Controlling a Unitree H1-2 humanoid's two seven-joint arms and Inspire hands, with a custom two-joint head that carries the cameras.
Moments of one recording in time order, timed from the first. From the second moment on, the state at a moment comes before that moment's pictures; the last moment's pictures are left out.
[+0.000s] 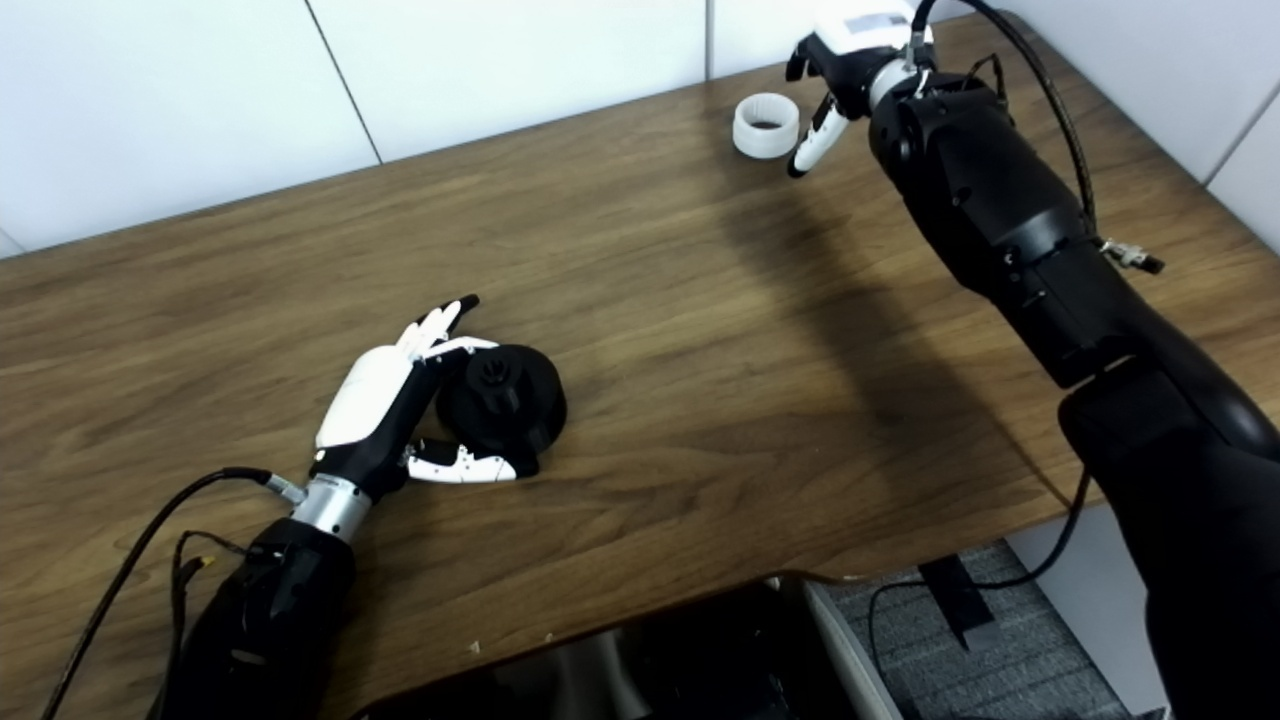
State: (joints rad) left arm -0.23 0.21 -0.43 0.13 0.65 -0.12 -0.03; right arm -0.66 -0.65 0.30 0.30 -0.92 0.33 0.38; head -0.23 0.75
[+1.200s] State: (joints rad) left arm -0.23 0.21 -0.43 0.13 0.65 -0.12 -0.03; right arm -0.79 -0.59 0.37 0.48 -0.91 0.29 0.33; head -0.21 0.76
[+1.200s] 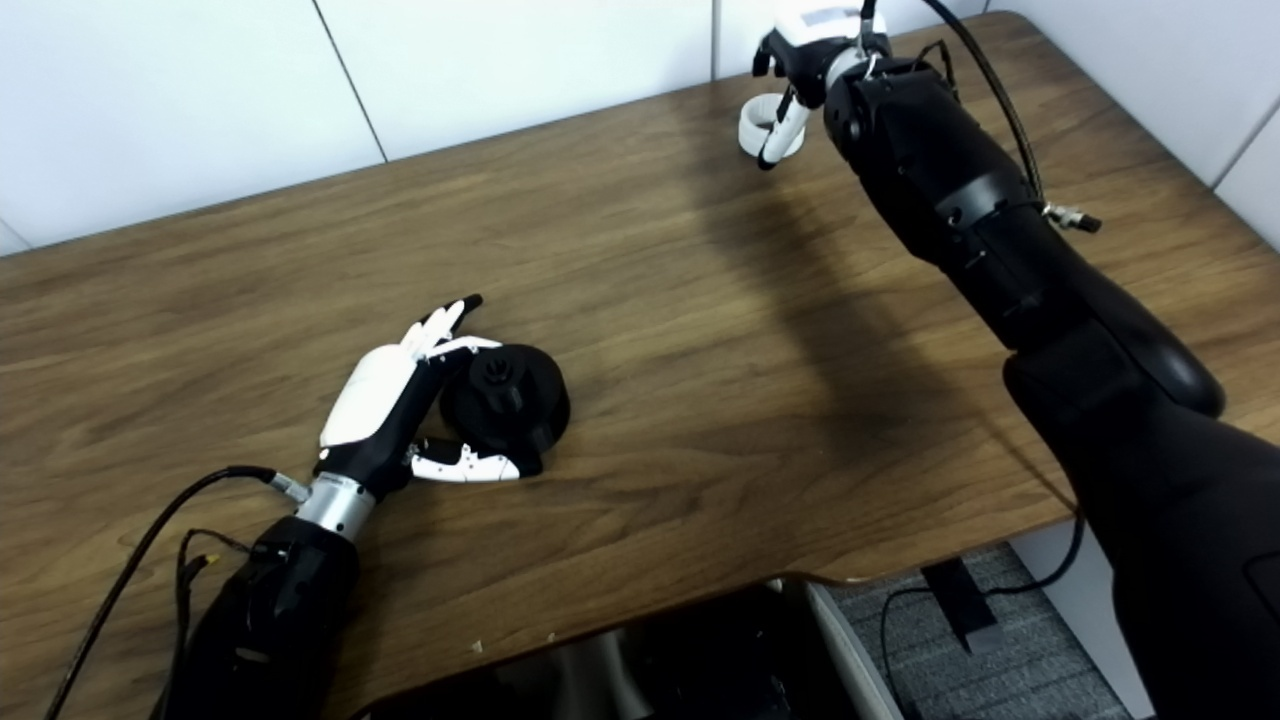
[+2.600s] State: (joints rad) left arm -0.21 0.20 -0.43 0.11 0.65 -0.10 -0.03; right arm -0.86 -0.57 0.43 0.64 -0.89 0.27 0.28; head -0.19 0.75
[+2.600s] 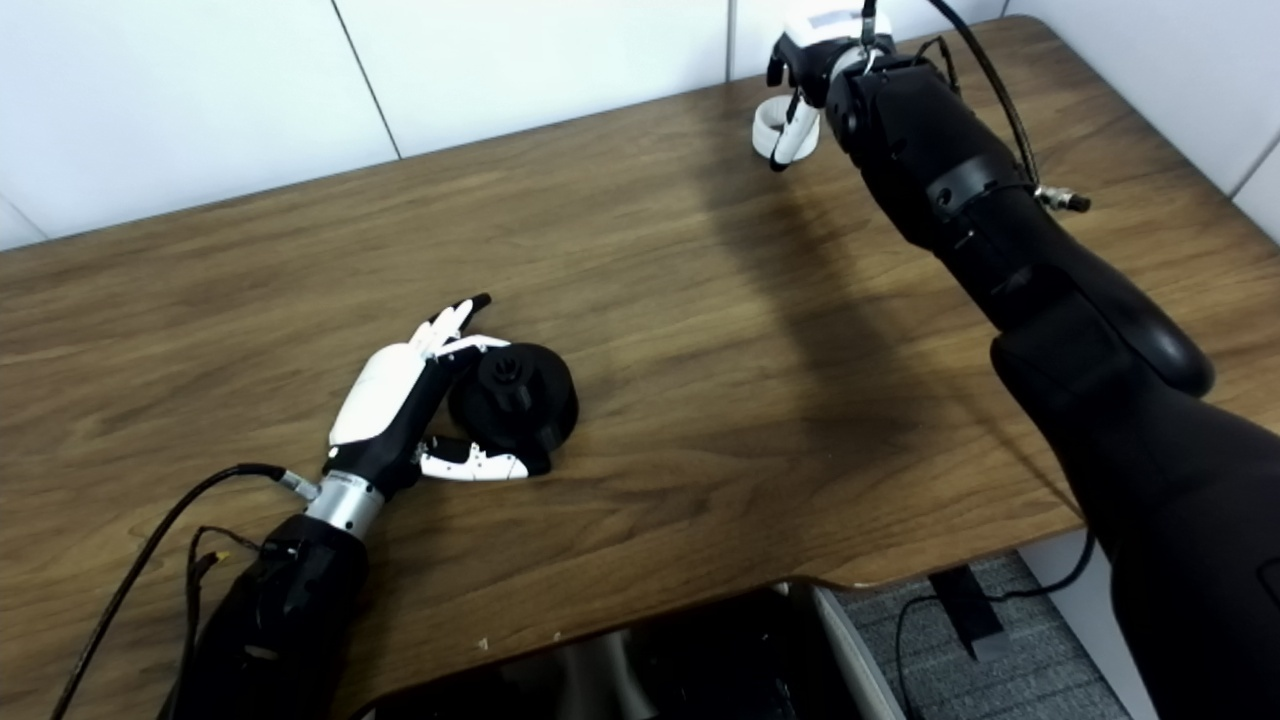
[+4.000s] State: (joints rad) left arm -0.20 0.20 -0.43 0.09 0.65 -0.09 -0.02; right arm -0.86 -0.55 0.47 0.71 -0.88 0.27 0.27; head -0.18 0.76
